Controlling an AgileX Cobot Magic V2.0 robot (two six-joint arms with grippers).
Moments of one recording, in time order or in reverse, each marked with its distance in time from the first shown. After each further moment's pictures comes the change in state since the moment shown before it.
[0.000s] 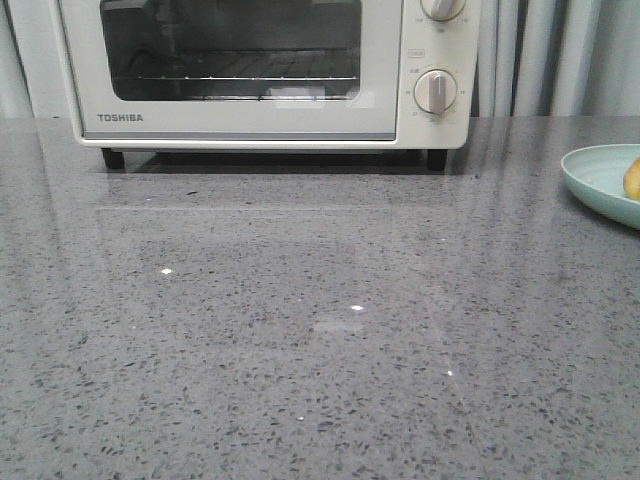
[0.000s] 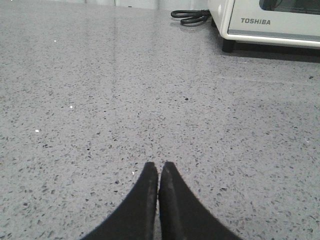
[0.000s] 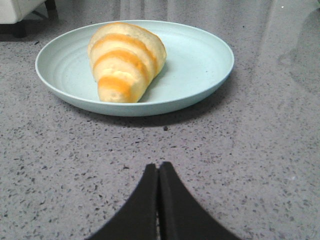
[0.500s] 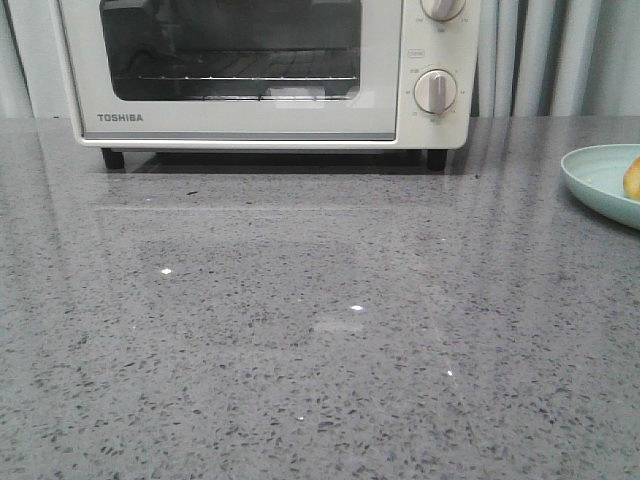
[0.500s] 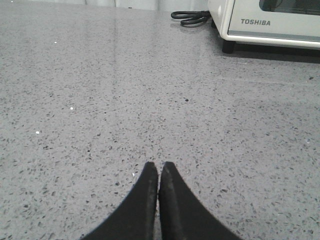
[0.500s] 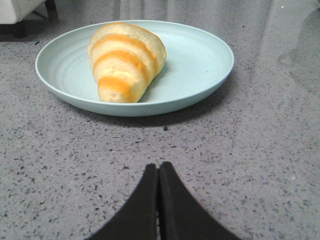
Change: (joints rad) left arm 0.000 0.000 0.000 0.002 -0.007 0.000; right arm 0.000 0.000 0.000 0.000 0.000 0.000
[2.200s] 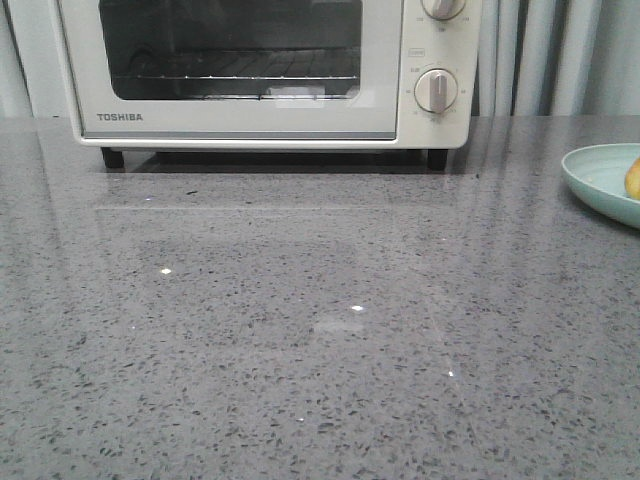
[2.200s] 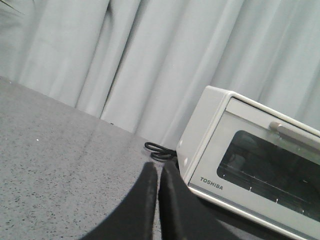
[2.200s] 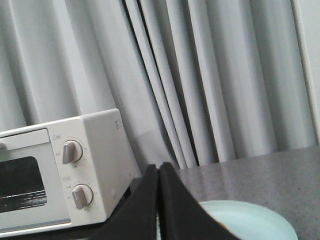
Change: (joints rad) left arm 0.000 0.000 0.000 -0.370 -0.435 0.000; right arm 0.000 0.000 0.000 0.002 -0.590 0.254
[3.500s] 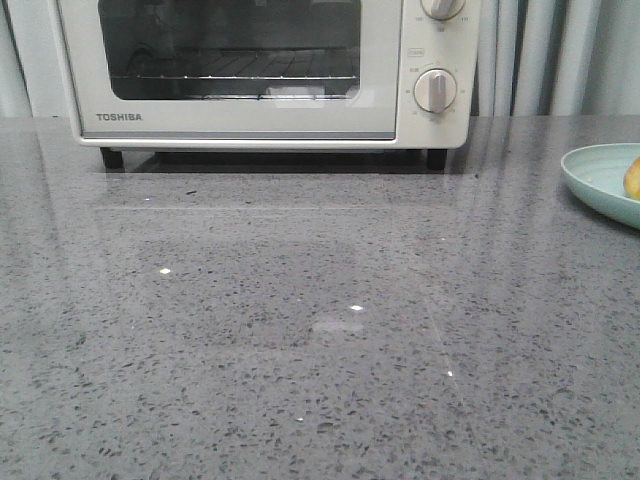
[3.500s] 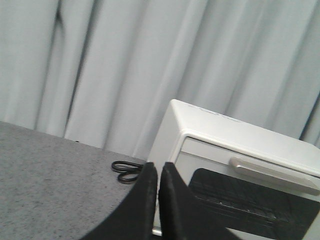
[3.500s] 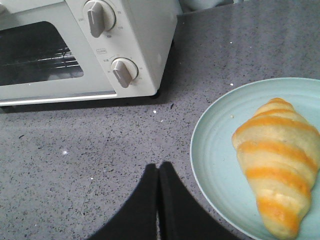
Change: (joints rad) left arm -0.095 0.529 -0.505 0.147 0.084 -0.037; right arm 0.355 0.700 -0.583 0.000 0.583 0.057
